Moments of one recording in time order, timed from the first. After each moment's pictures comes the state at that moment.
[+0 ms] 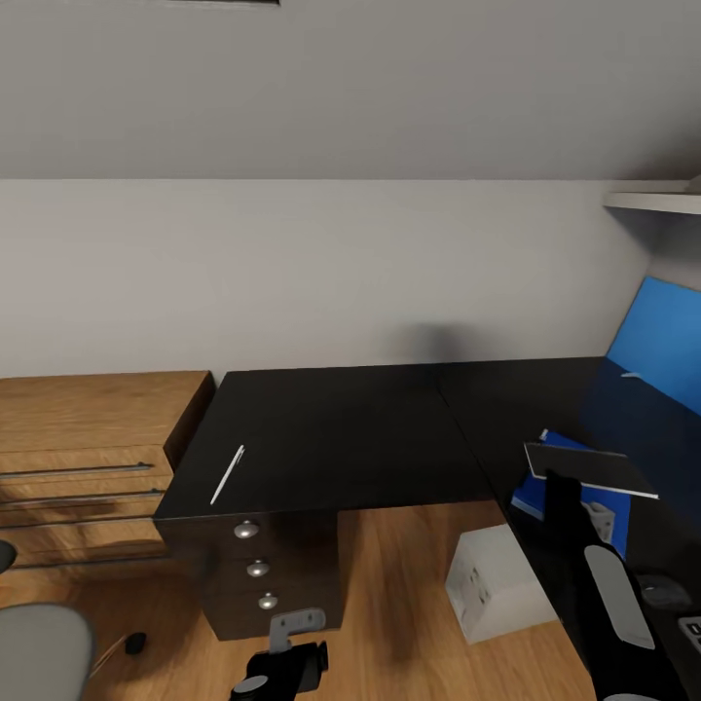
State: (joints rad) left arm -0.11 0.00 -0.59 -1.27 0.69 0.42 0.66; right arm -0.40 -0.02 -0.39 -1.20 -1.34 0.06 -0.11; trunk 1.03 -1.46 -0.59
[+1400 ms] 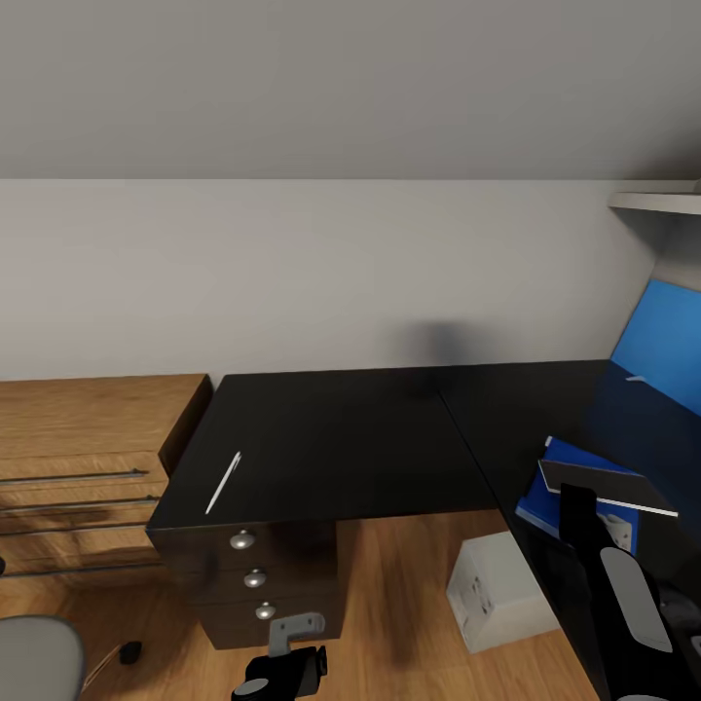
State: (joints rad) left arm -0.11 0.00 -0.59 -1.25 0.69 0.42 0.65; right arm -0.40 -0.05 -0.42 -1.20 -1.35 0.06 -0.24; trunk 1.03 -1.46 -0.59
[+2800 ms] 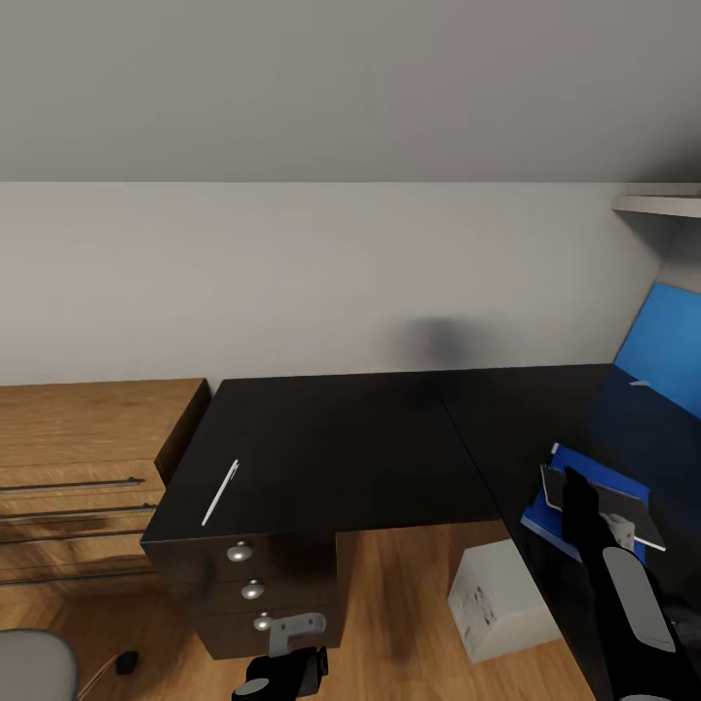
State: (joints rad) left arm -0.11 0.00 -0.59 -1.25 0.69 0.42 0.65; right arm -0.40 -0.06 -0.42 -1.20 -1.35 0.06 -0.24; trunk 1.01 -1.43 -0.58
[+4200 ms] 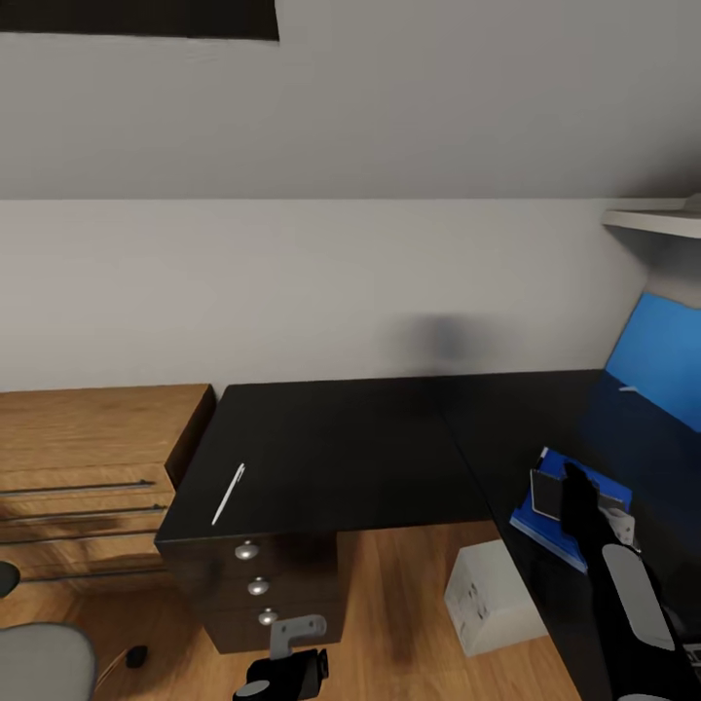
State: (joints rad) left arm -0.11 -0.01 -0.59 -1.24 0.69 0.42 0.65; right arm -0.40 -0.05 -0.42 -1.24 -1.35 0.06 -0.23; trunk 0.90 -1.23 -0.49
